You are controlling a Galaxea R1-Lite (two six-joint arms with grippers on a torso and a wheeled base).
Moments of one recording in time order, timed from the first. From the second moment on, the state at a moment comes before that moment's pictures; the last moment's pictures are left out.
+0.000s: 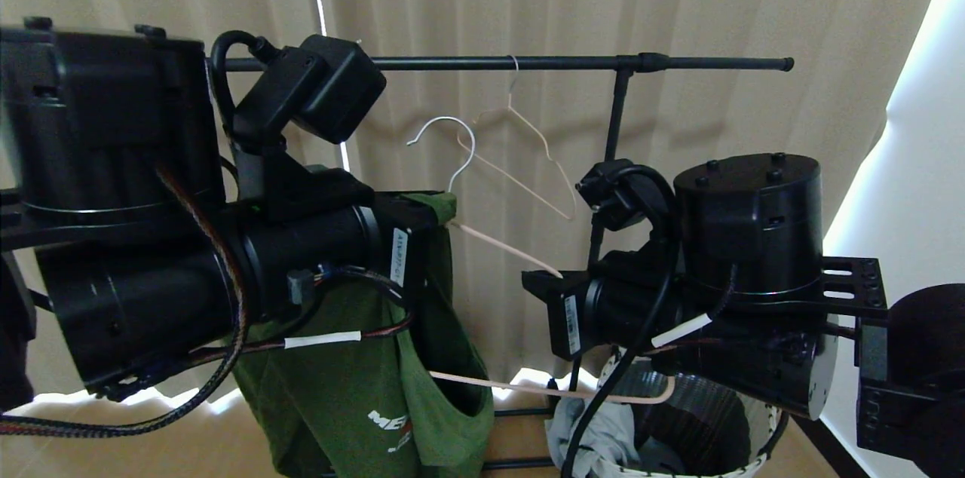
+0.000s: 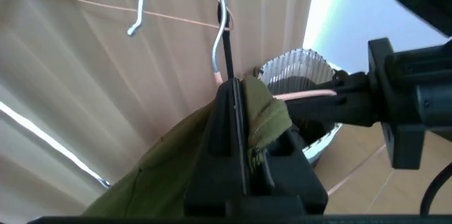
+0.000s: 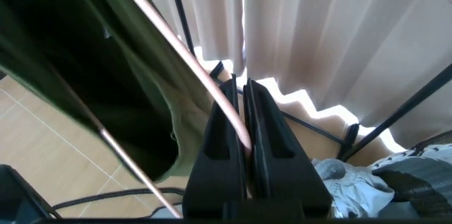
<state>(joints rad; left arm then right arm) -0.77 1.47 -0.96 -0.31 0.11 0.06 0.85 1.69 -0.95 -0.33 -0.19 0.28</state>
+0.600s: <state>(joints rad) -0.74 1.40 -0.91 -0.31 0.11 0.17 0.85 1.60 -0.93 -0.33 -0.19 0.22</state>
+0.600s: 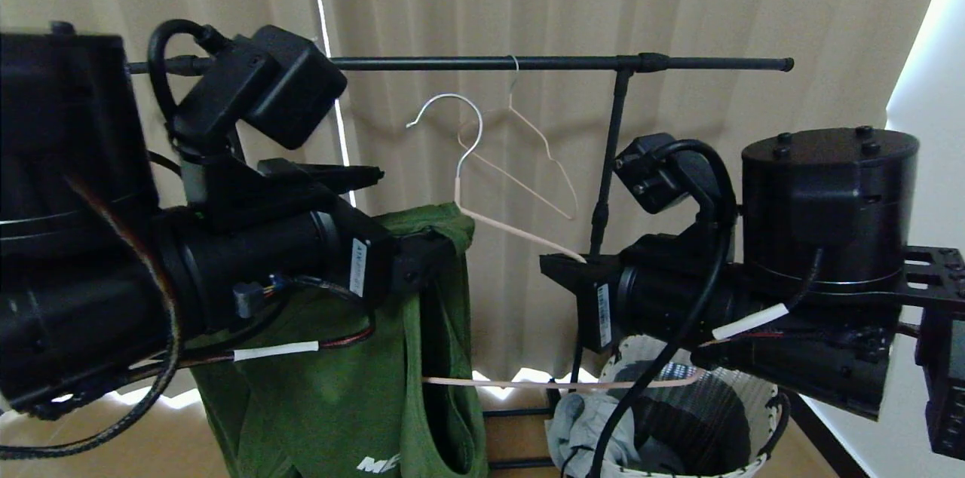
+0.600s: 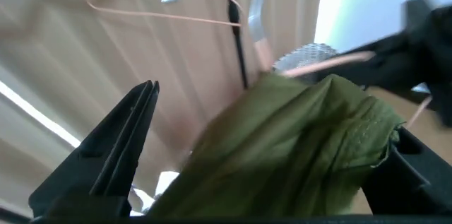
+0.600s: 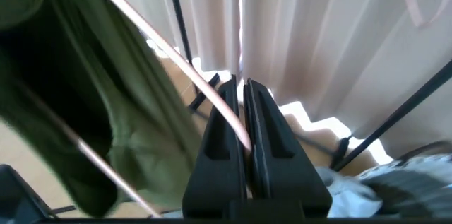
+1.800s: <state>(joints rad) -0.65 1.32 -0.75 -0.49 0.01 0.50 0.69 1.52 -0.78 -0.59 -0.11 -0.06</state>
